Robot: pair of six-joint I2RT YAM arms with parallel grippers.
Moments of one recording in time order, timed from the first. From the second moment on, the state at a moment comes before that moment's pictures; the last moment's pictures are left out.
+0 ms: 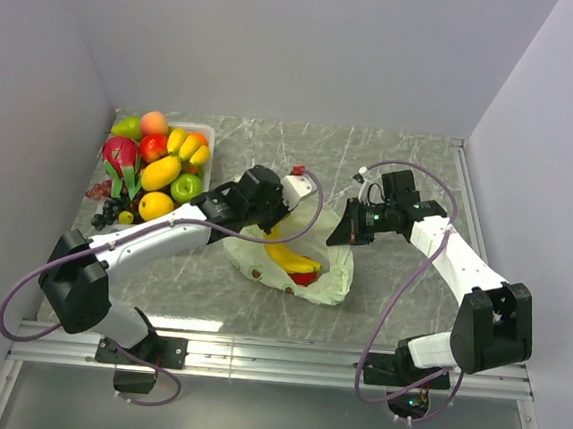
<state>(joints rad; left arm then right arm) -0.80 1.47 1.16 -0.32 -0.04 0.19 0.26 1.38 1.00 -0.61 -0.75 0.28</state>
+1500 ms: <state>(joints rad) 0.11 1.14 1.34 -0.83 0.23 0.30 0.39 1.36 0.99 -0.60 -0.56 0.23</state>
